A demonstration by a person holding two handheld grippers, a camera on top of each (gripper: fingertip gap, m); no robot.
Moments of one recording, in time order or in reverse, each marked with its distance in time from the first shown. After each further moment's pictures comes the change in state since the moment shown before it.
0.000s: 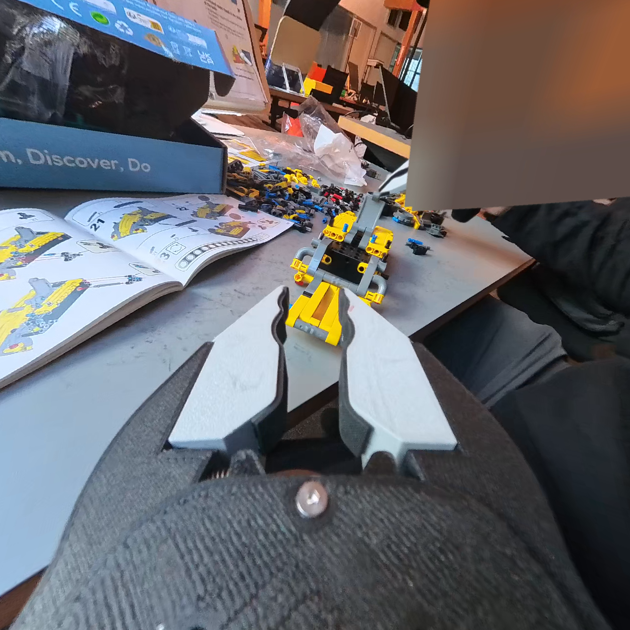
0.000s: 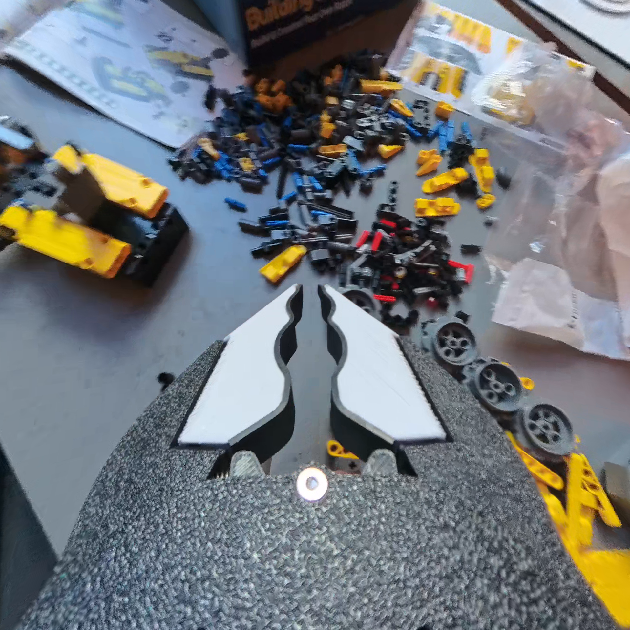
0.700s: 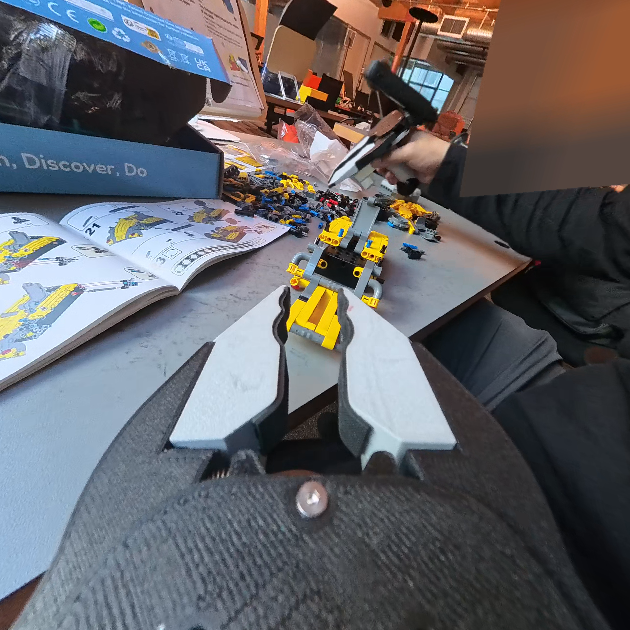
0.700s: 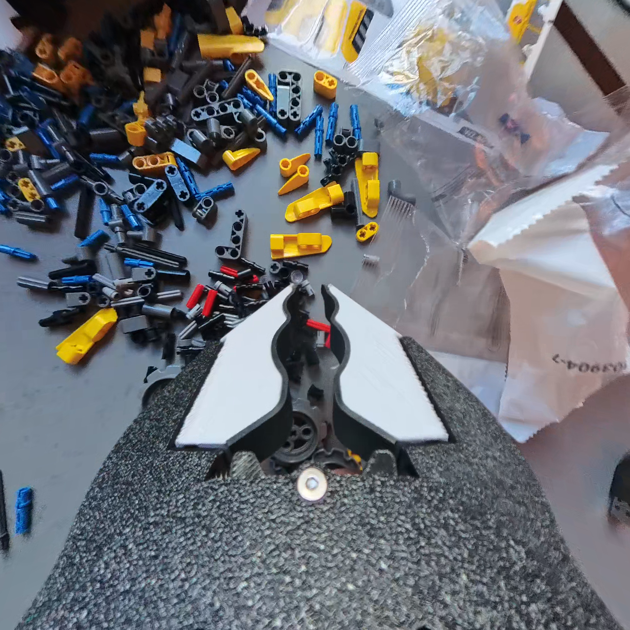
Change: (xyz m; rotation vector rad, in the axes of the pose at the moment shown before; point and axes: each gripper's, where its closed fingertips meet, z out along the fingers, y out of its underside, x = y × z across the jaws) left arm 0.002 -0.002 0.000 0.016 0.012 -0.004; right arm 0.112 -0.013 0.065 -0.228 0.029 0.010
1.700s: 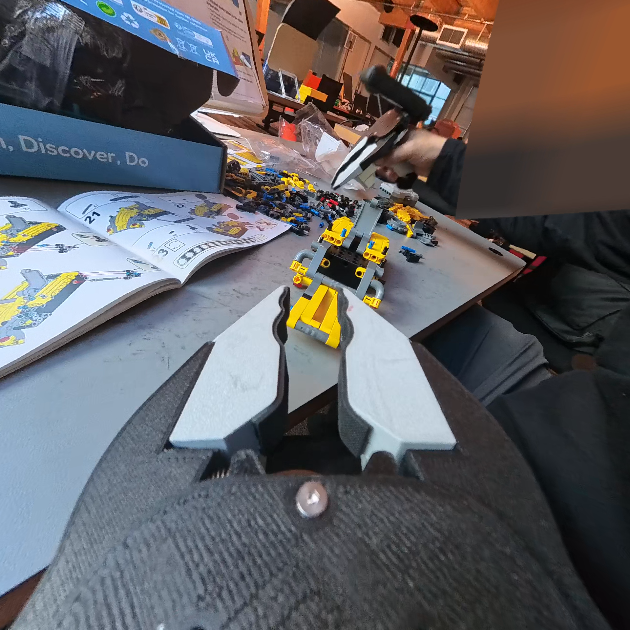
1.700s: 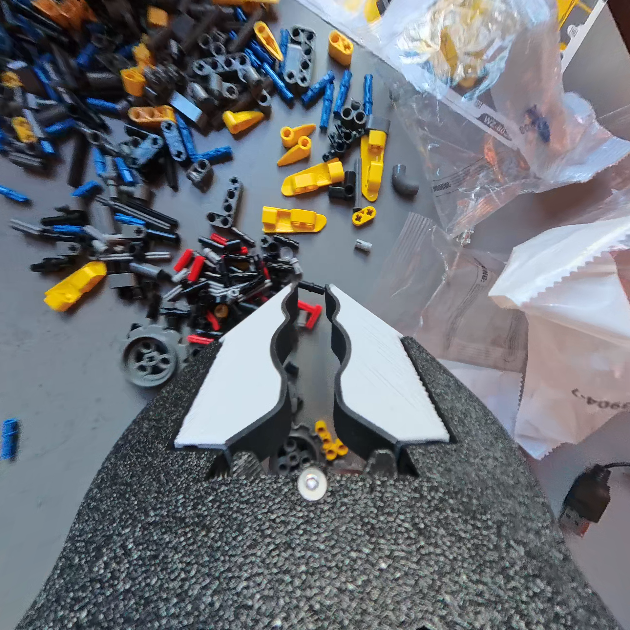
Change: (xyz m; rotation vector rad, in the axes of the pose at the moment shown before) left arm -0.005 0.001 -0.001 0.000 0.009 -0.046; right arm 0.007 0.009 -0.008 -0.066 -0.093 -0.092
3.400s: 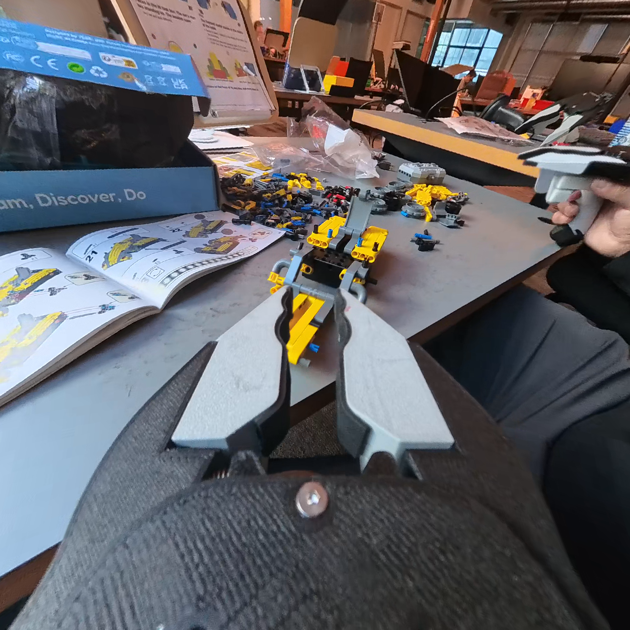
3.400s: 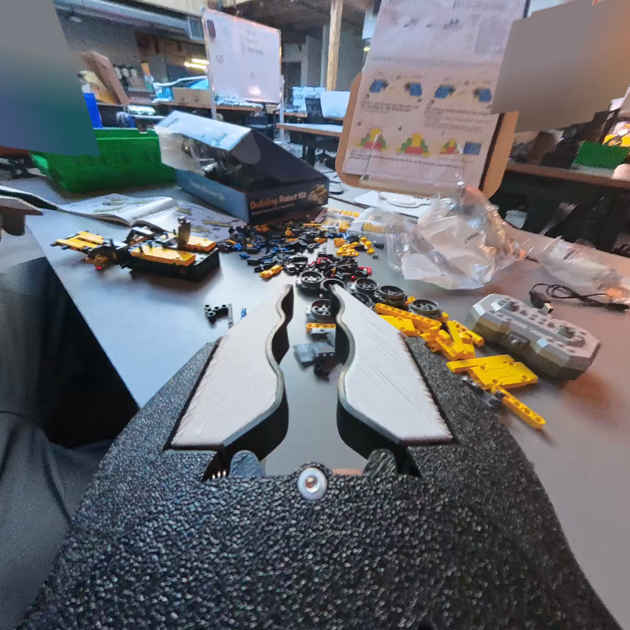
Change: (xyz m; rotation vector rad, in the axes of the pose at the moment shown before) left arm 0.033 -0.001 0.015 -0.021 -0.118 0.180; right arm -0.136 0.127 -0.187 0.944 0.258 0.141
